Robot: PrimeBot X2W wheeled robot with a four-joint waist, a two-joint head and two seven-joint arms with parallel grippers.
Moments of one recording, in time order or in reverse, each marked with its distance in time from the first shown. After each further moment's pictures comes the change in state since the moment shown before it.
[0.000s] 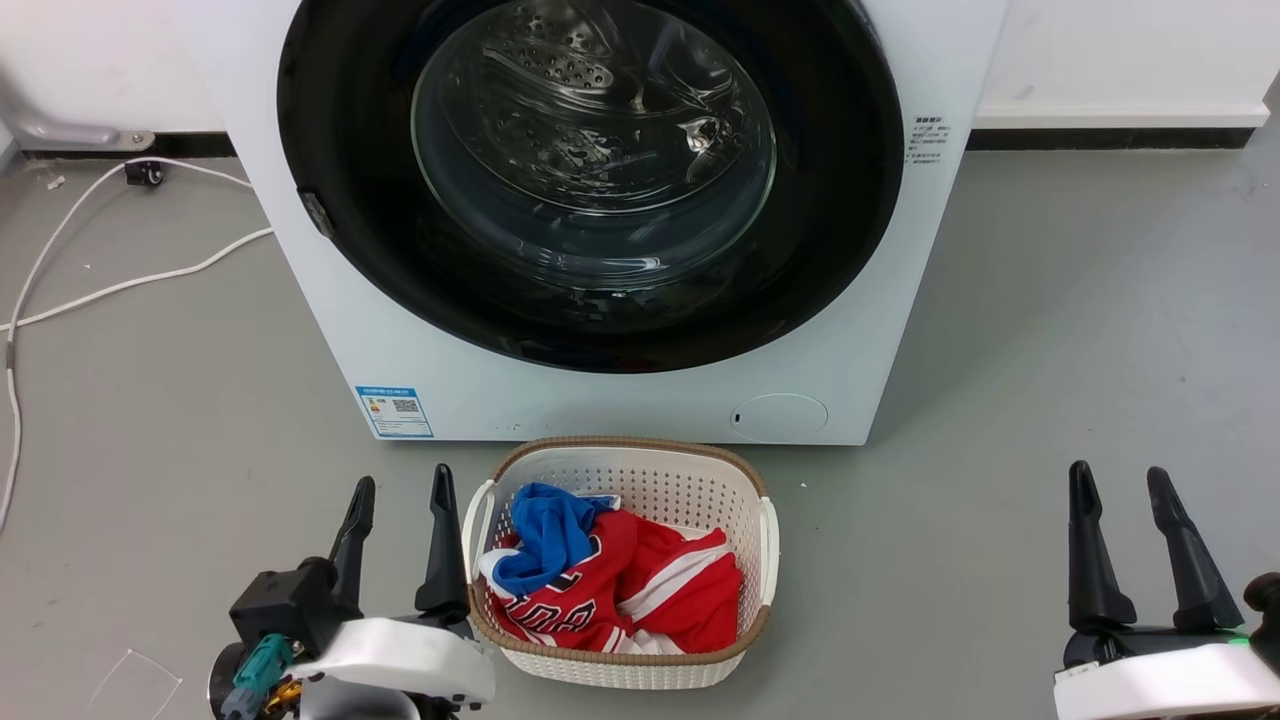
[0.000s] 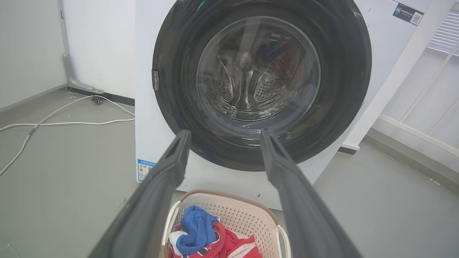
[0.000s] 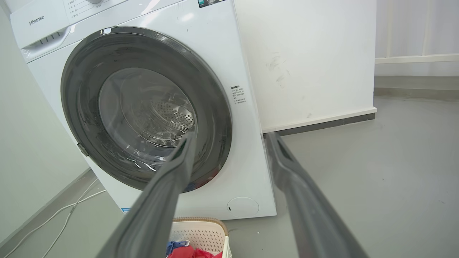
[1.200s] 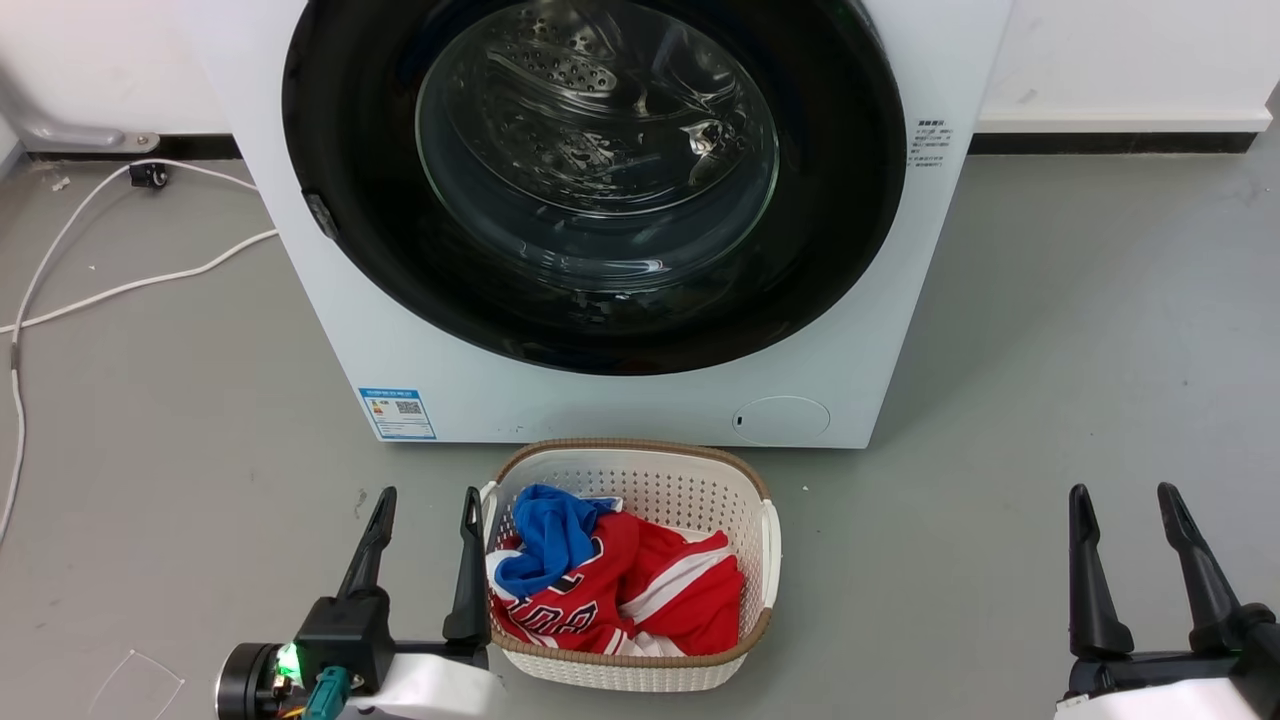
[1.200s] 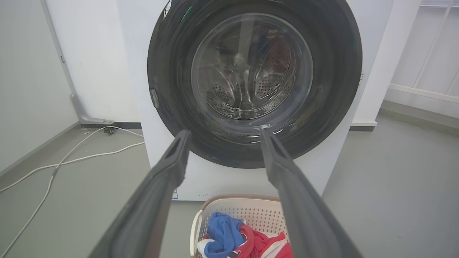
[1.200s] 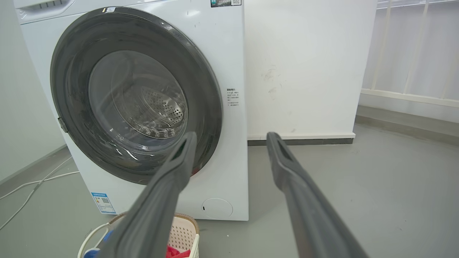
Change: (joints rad) left arm 0.026 -0.012 -0.010 0.029 0.238 -0.010 -0.070; right arm 0.044 0.000 -0.014 -0.013 -0.190 0.002 -0.068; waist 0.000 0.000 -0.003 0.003
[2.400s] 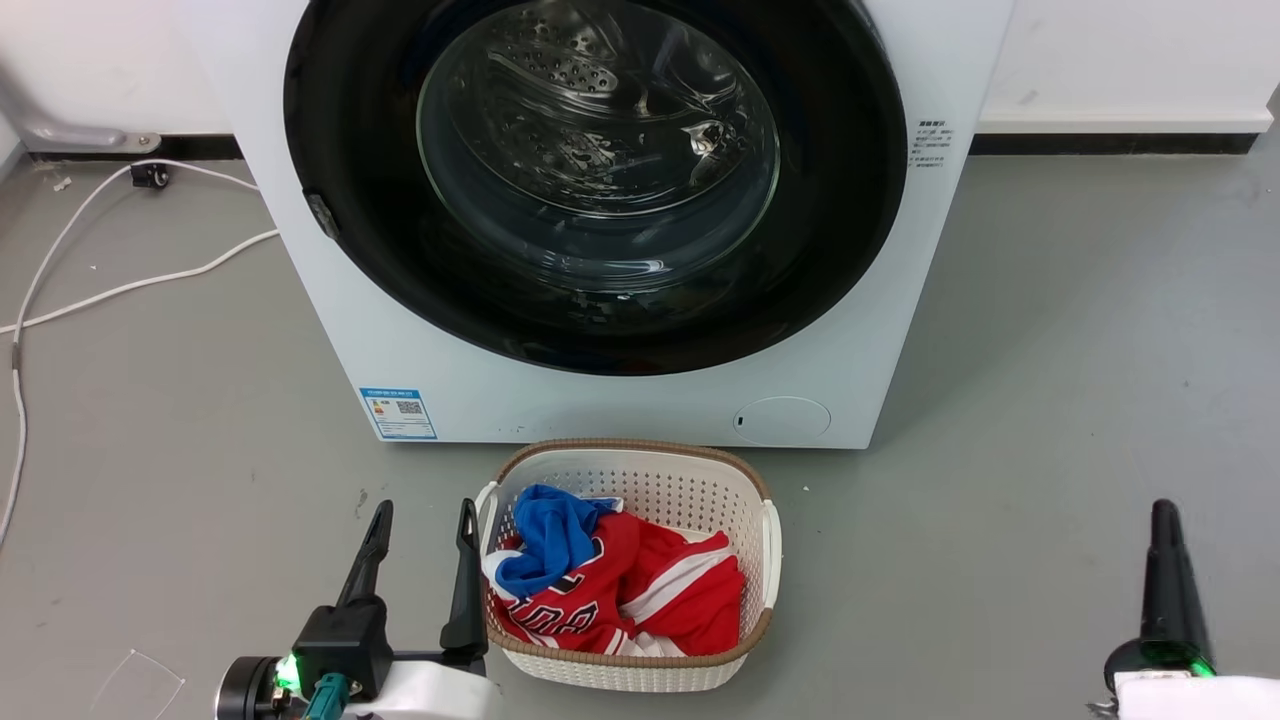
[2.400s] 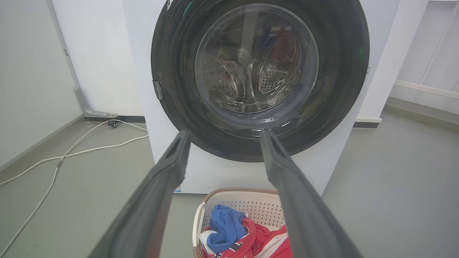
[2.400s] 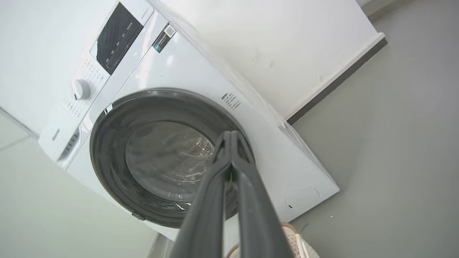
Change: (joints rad) left arm 0.009 0.000 0.002 0.020 -0.004 0.012 -0.004; right arm -0.023 0.001 0.004 0.079 0.712 0.000 -0.007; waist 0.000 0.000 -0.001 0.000
